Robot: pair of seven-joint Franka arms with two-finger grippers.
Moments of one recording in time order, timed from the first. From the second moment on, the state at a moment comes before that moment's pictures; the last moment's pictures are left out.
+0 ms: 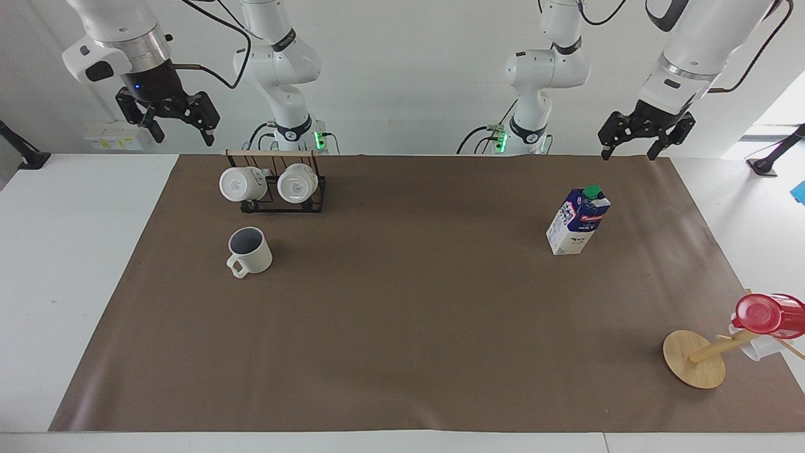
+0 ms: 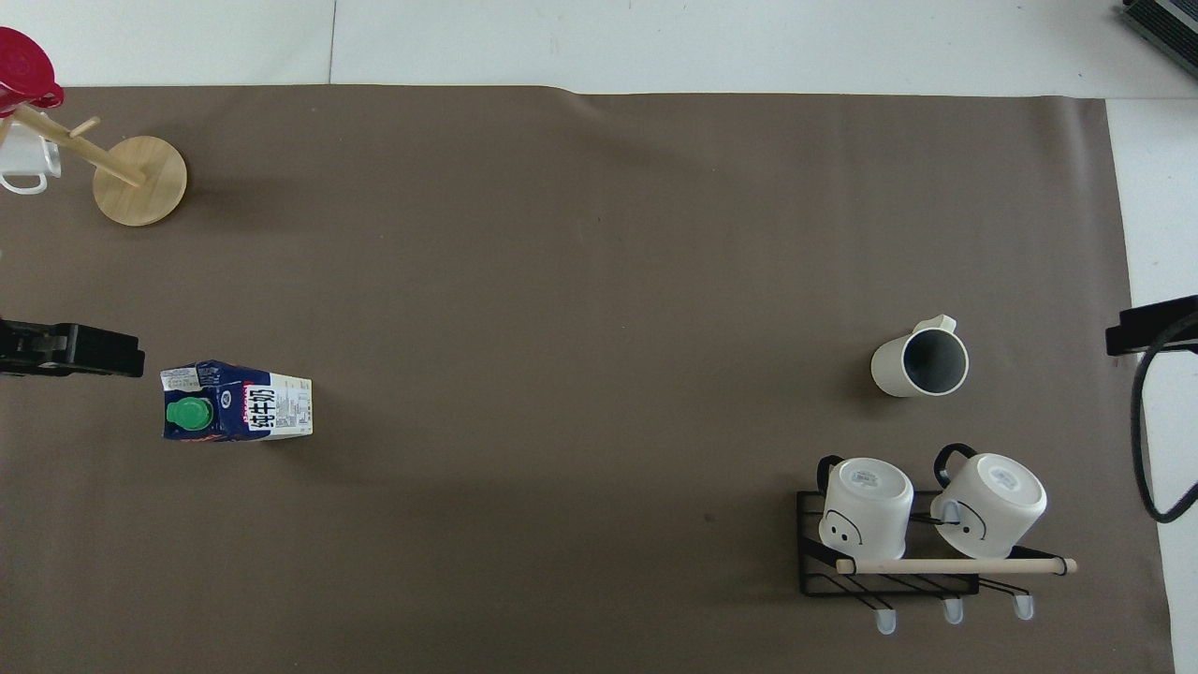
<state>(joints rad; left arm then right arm) -0.06 -0.15 -0.01 -1.72 0.01 1.56 0.00 0.05 -0.08 -0.10 -1.55 -0.04 1.47 0.01</state>
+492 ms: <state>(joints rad) -0.06 -0.15 -0.01 -1.72 0.01 1.56 0.00 0.05 -0.08 -0.10 -1.56 -0.04 1.48 0.02</state>
